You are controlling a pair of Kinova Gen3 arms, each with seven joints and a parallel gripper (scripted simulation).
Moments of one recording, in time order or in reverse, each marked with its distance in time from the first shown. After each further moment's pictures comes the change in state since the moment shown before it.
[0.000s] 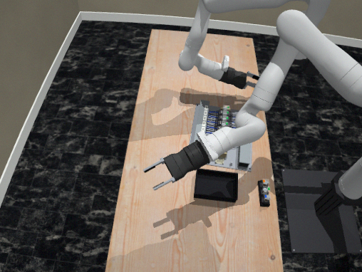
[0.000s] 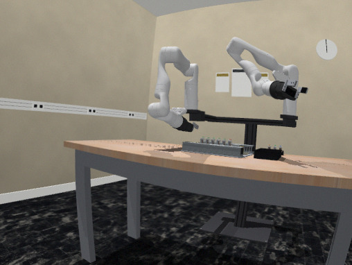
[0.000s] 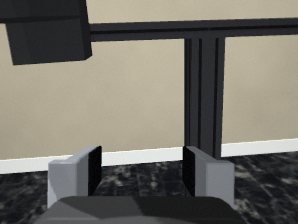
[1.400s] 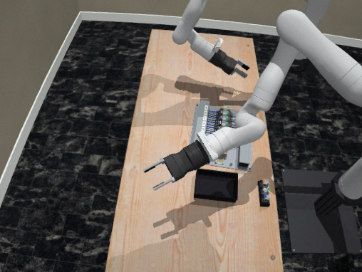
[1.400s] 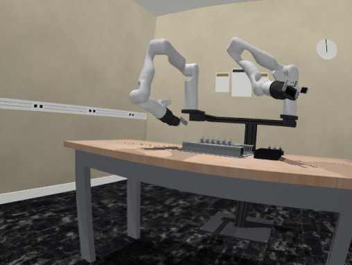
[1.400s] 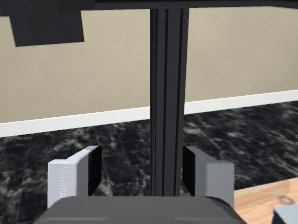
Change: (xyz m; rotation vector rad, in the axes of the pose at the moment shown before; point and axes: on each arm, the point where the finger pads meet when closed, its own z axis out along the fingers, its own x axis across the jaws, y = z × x) left arm 0.000 0.000 0.000 0.000 0.000 0.000; right arm -0.041 0.000 -0.061 -0.135 0.177 0.034
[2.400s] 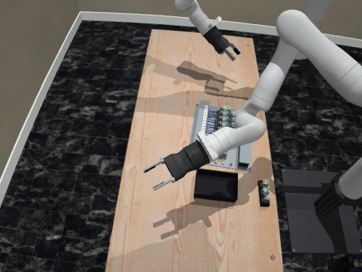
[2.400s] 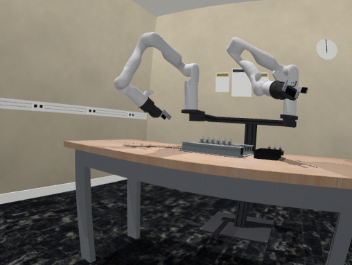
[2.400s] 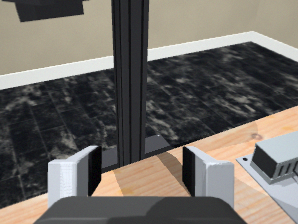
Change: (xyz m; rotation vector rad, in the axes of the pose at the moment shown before) left arm 0.000 0.000 0.000 0.000 0.000 0.000; right arm -0.064 0.002 -0.072 -0.175 0.201 0.079
